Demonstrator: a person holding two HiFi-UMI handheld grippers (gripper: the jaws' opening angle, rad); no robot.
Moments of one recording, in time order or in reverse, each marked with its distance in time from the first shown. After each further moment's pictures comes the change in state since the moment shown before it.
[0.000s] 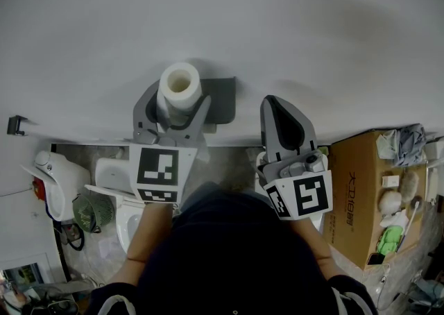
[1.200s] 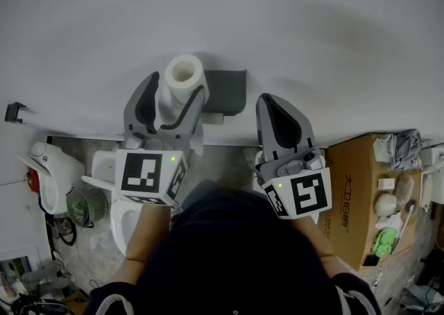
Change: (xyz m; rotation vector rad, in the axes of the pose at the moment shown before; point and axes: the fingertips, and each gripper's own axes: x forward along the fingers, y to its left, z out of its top) left arm -0.046 0.027 0.013 -0.182 -0.192 0.070; right arm -0.001 0.037 0.008 -0.053 0.012 0.074
